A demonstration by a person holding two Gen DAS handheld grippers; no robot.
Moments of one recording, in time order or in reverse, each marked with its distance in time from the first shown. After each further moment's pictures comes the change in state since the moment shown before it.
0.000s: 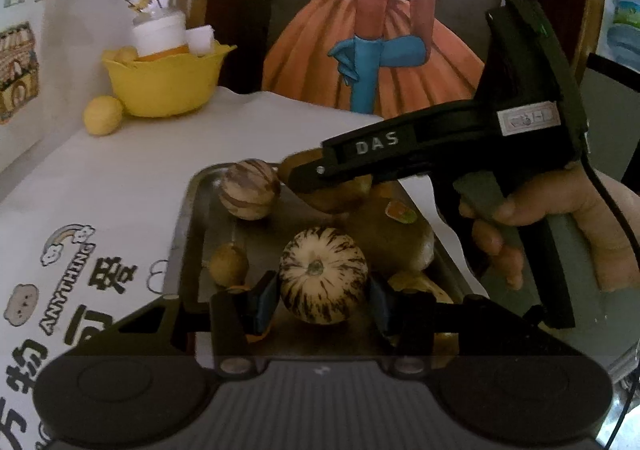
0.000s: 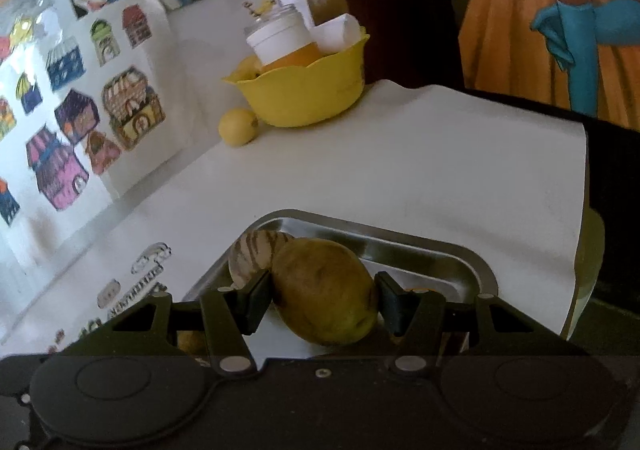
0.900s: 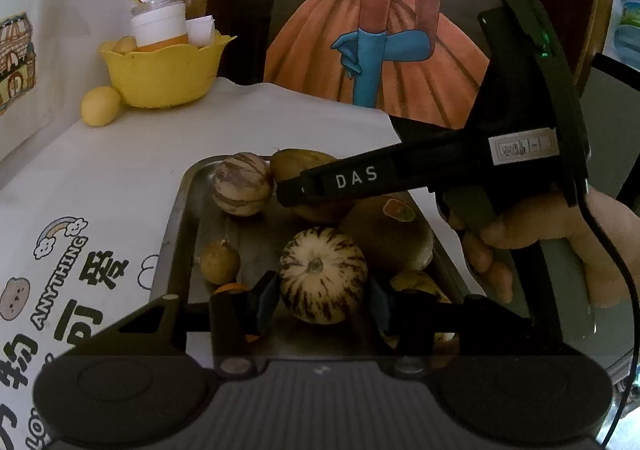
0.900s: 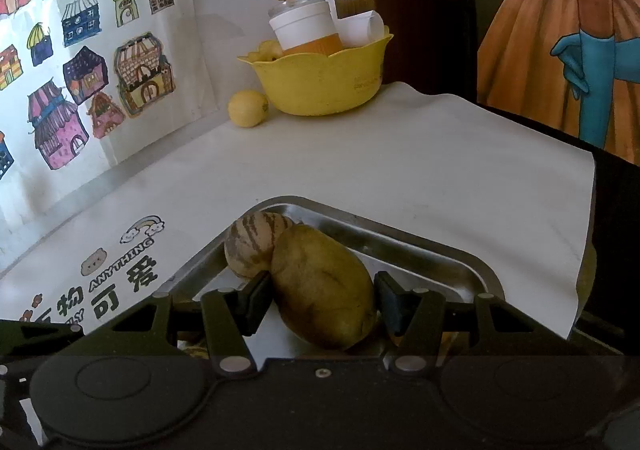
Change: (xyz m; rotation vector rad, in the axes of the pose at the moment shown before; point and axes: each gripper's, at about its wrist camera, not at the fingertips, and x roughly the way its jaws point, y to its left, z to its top) left arm 0.005 -0.002 0.003 -0.026 0.023 0.006; right arm 0.009 0.012 -0.006 -0.112 0.007 -0.028
